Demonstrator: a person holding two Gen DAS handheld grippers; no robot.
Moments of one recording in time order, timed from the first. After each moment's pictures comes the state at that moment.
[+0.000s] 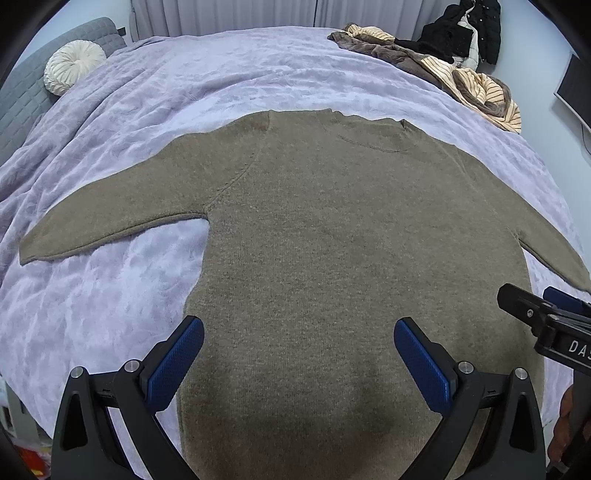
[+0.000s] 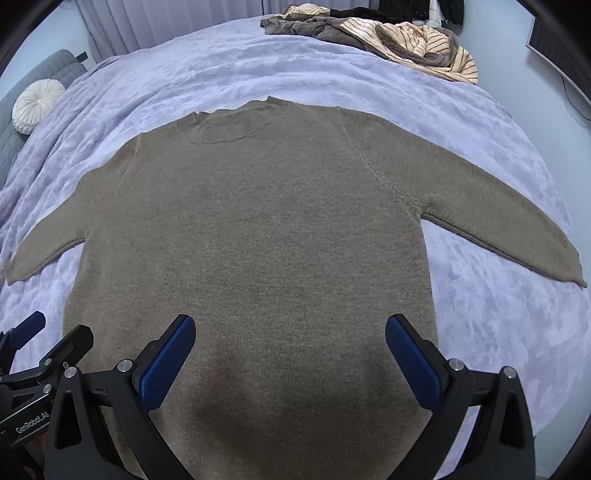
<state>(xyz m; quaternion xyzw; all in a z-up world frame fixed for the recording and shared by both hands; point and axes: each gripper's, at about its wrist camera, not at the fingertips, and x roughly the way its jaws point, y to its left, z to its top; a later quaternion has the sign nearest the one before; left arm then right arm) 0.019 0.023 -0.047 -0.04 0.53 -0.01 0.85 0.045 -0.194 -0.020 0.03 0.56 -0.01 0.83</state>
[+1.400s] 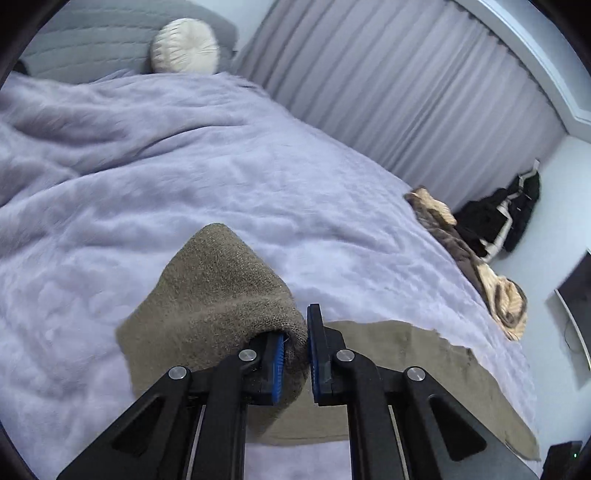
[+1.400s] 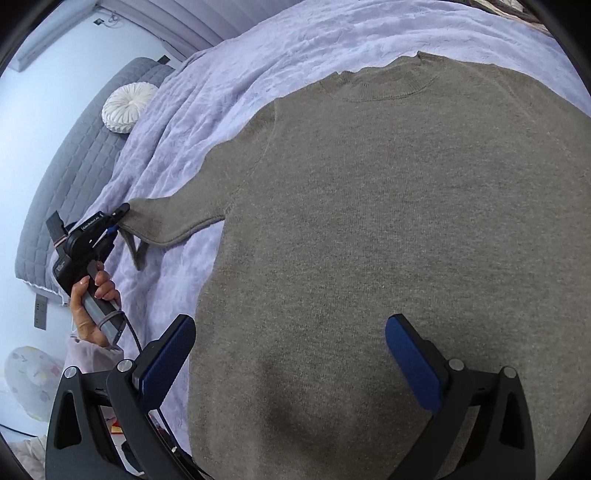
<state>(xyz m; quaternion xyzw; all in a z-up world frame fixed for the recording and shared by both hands) 0.113 0.286 -0.030 -0.26 0.30 0.02 0.92 0.060 -0.115 -0.052 0.18 0.56 0.21 0.78</state>
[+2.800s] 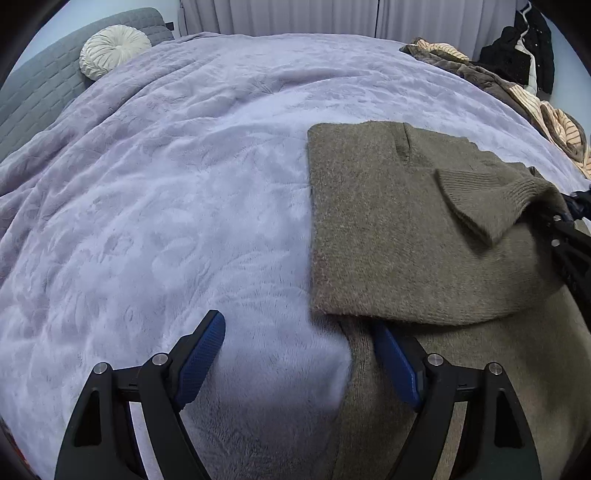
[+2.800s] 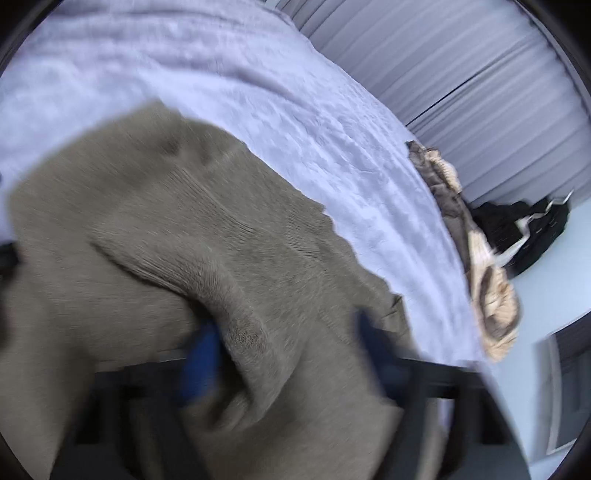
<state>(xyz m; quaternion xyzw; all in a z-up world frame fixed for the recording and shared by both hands) 0.127 0.136 -0.122 -0.04 0.49 0.09 0.86 0.198 -0.022 -0.090 -0.39 0.40 0.08 0.83</state>
